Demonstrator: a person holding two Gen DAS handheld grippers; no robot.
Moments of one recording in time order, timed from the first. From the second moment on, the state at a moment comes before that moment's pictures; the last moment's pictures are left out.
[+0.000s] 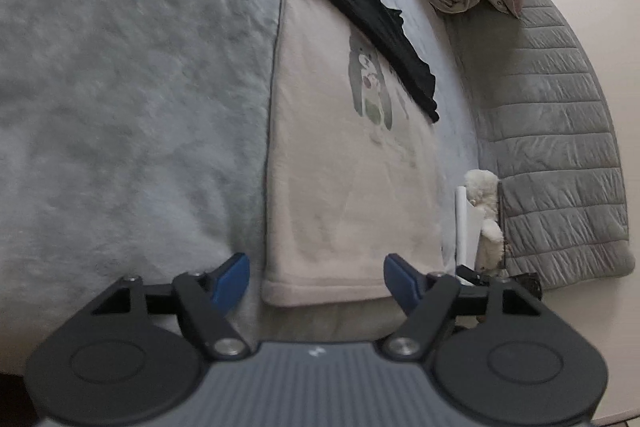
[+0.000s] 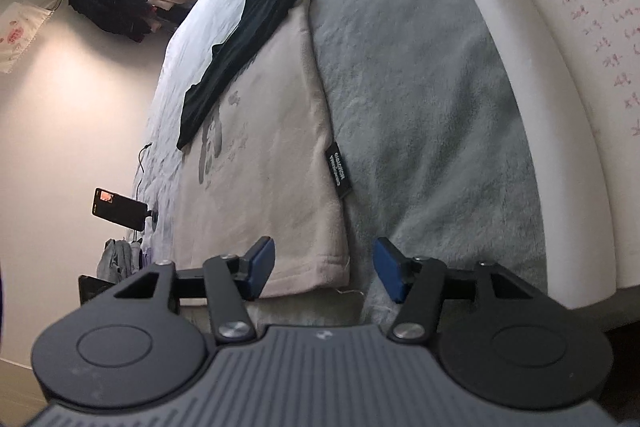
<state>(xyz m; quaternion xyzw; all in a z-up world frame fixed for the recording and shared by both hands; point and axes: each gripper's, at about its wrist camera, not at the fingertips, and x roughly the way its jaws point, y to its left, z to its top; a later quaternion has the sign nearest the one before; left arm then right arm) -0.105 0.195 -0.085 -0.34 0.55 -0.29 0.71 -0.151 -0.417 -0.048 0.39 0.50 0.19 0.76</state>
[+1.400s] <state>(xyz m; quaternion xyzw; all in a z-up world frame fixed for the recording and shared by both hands) -0.046 0.177 -0.049 -0.43 0.46 -0.33 0.70 -0.084 -0.377 -0.002 0.40 0.41 0.25 0.78</state>
